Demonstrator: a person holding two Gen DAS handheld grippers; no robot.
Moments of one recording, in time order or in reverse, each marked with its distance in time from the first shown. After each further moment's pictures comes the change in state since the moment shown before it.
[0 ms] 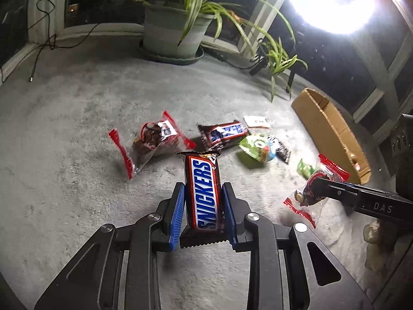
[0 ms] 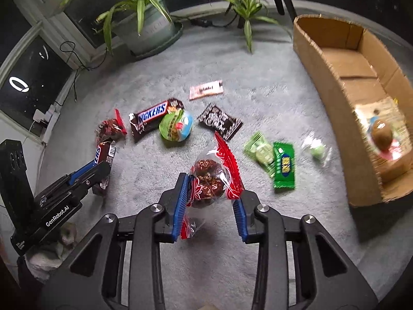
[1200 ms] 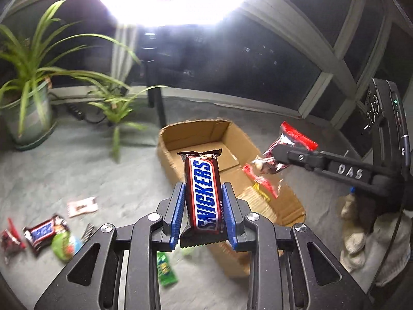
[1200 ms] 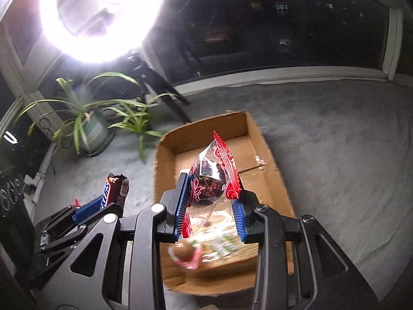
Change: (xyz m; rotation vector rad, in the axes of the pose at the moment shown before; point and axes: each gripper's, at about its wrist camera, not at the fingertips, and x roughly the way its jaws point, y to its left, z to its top) left arm 0.050 -0.234 0.074 0.227 -0.083 -0.204; right arm -0.106 -0.192 0.084 0.124 -0.267 -0.100
